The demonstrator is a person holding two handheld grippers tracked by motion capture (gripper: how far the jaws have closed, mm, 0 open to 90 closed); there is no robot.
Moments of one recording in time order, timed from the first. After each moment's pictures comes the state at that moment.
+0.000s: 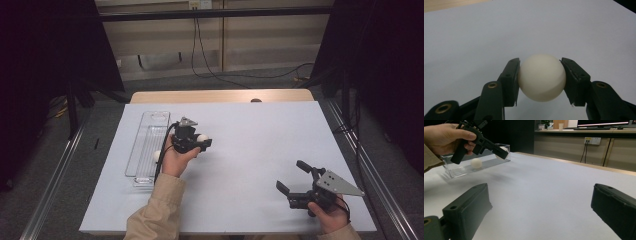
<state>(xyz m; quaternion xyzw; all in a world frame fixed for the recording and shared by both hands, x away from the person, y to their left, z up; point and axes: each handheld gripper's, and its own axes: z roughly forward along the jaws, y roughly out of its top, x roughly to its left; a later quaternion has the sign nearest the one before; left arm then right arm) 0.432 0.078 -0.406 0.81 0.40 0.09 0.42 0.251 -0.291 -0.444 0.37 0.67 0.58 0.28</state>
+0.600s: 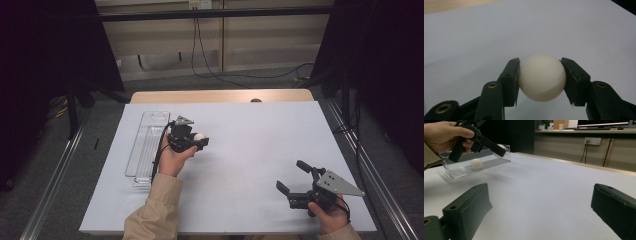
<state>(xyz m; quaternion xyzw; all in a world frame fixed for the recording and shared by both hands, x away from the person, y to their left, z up) 0.431 0.085 -0.400 0.80 0.42 0.10 0.42 0.251 -0.291 -0.444 0.37 0.67 0.58 0.27</state>
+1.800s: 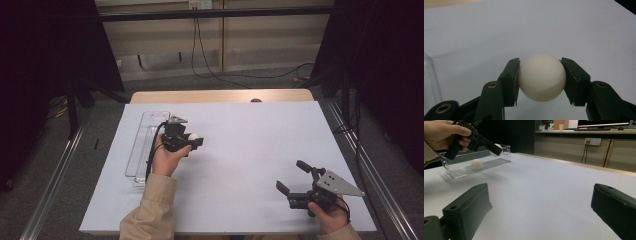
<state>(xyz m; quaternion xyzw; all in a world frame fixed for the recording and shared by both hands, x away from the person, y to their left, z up) 0.431 0.101 -0.395 0.80 0.43 0.09 0.41 0.251 -0.290 -0.444 0.37 0.67 0.59 0.27</state>
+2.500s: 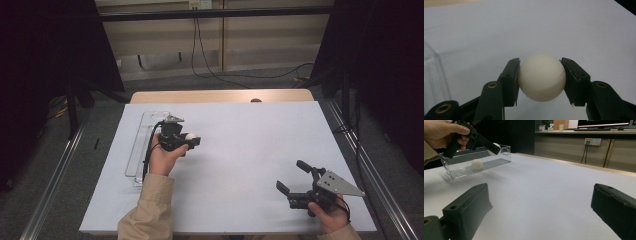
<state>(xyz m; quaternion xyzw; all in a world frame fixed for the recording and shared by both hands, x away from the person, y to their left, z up) 0.432 0.110 -0.391 0.80 0.44 0.08 0.40 0.251 -0.291 -0.443 0.37 0.67 0.59 0.27</state>
